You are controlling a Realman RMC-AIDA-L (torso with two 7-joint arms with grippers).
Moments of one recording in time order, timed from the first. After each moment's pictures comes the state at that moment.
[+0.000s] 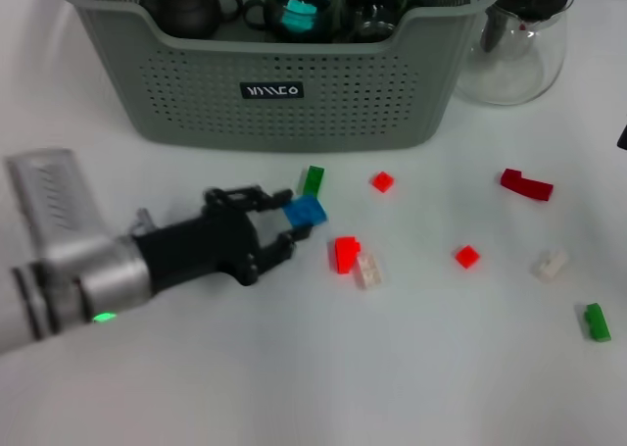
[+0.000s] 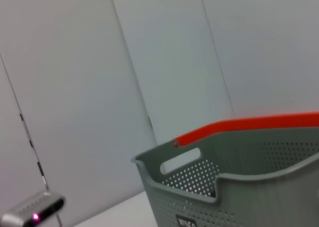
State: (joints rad) left arm -0.46 -2.17 0.54 0.26 1.95 1.34 -0.64; right arm 0.39 1.98 -0.26 -0.64 -2.02 -1.93 1.33
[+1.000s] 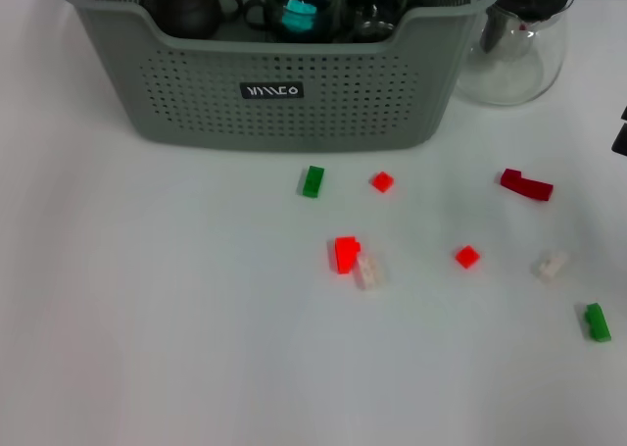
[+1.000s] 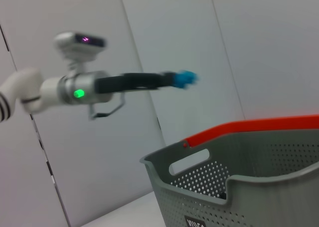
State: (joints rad) left arm -0.80 -2.00 0.70 1.01 1.94 1.43 -1.93; right arm 0.39 1.98 -0.27 -0.64 -2.02 -1.94 1.32
